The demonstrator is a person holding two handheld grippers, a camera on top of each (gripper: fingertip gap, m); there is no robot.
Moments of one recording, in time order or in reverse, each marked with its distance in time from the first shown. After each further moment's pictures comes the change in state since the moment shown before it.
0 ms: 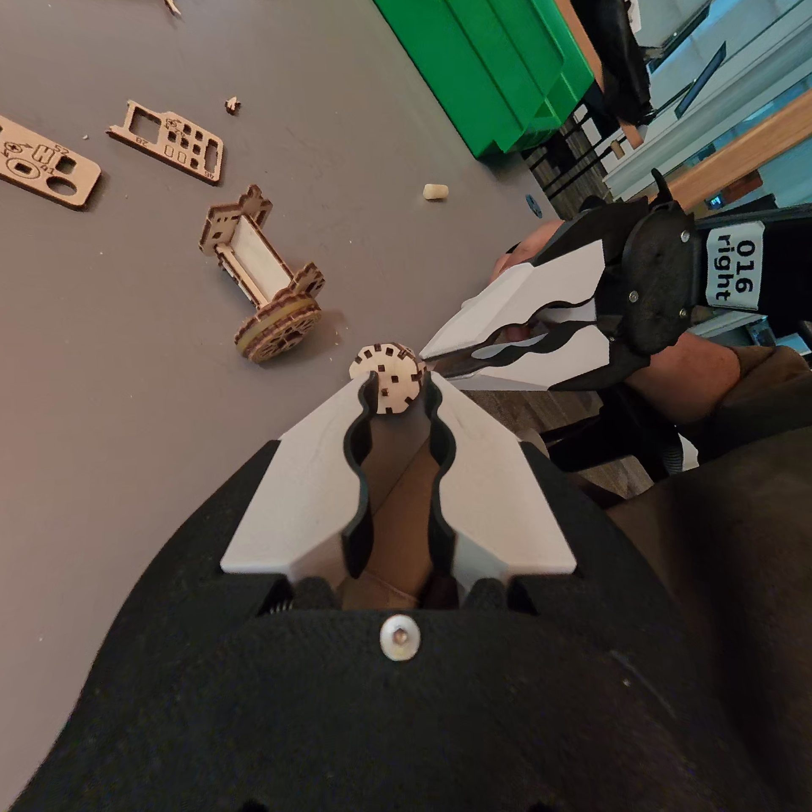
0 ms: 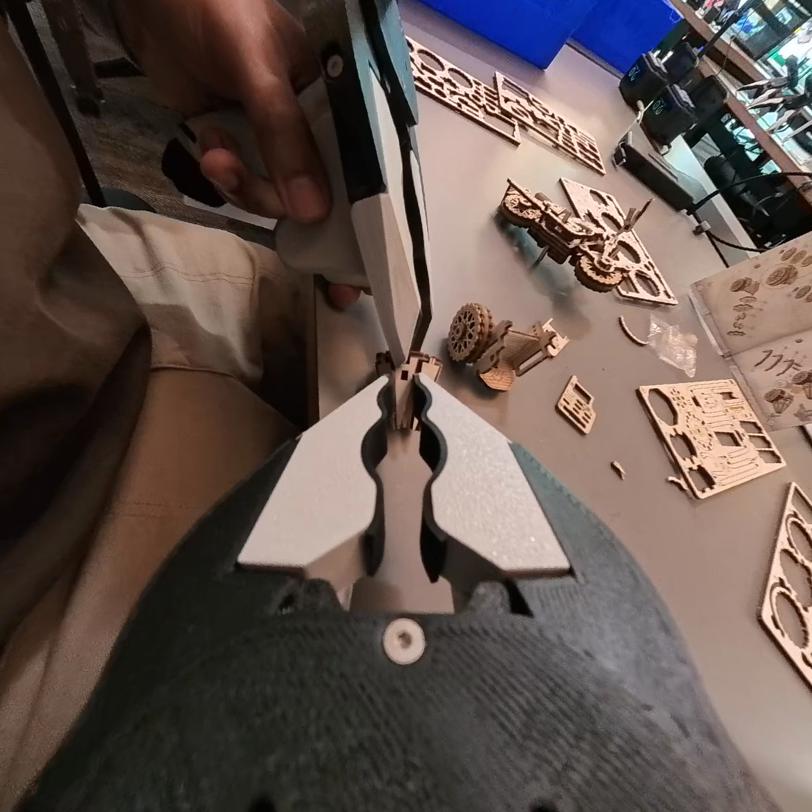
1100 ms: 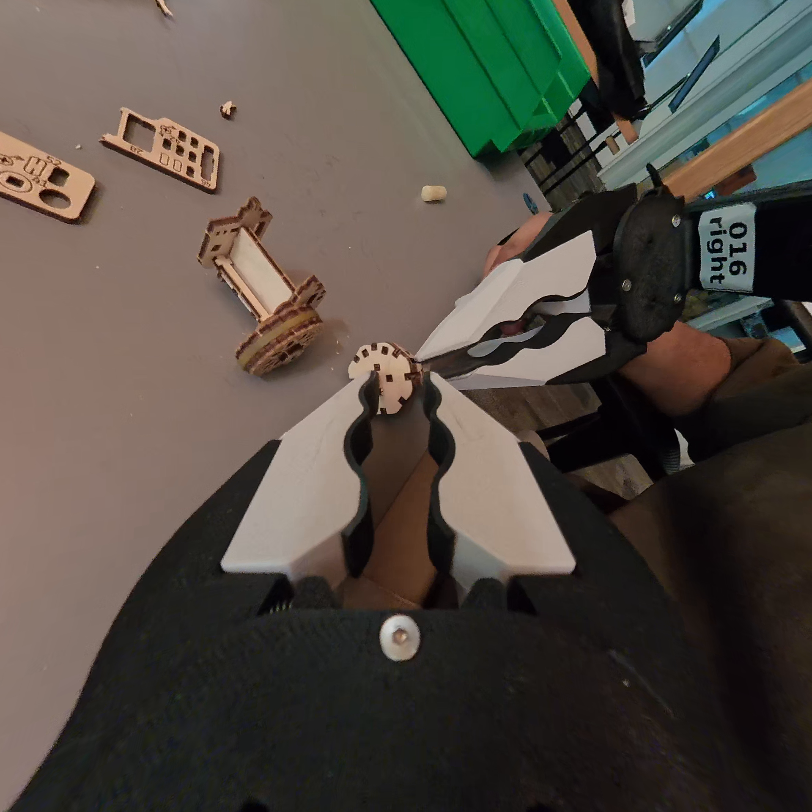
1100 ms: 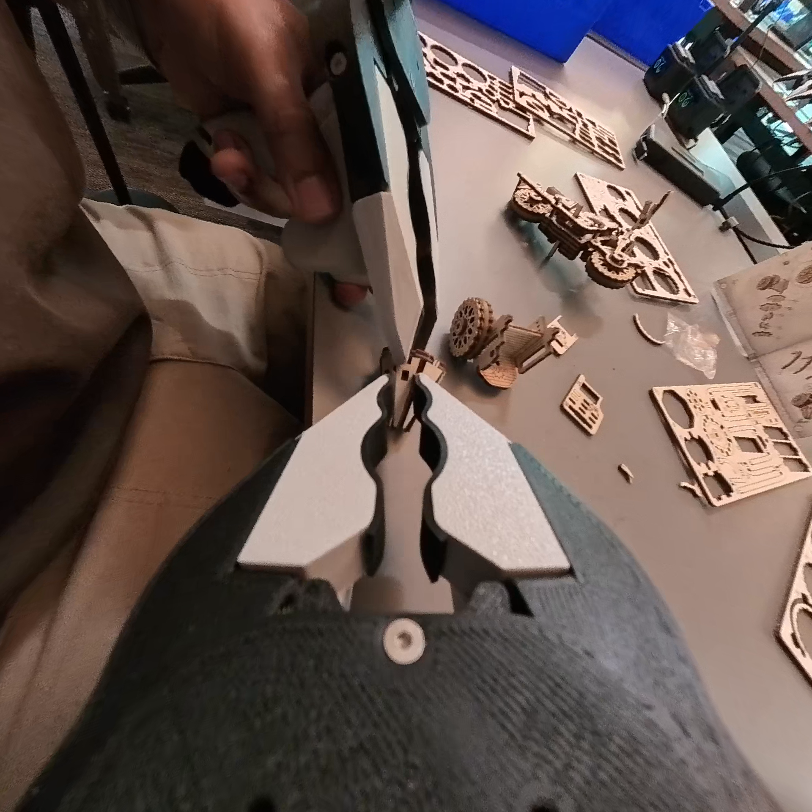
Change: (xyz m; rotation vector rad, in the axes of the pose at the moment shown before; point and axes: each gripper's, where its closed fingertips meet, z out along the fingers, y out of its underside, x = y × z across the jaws) left arm -0.001 -0.003 0.004 -0.010 0.014 0.003; right arm 0.003 0.003 0.001 0.002 -0.050 0.011
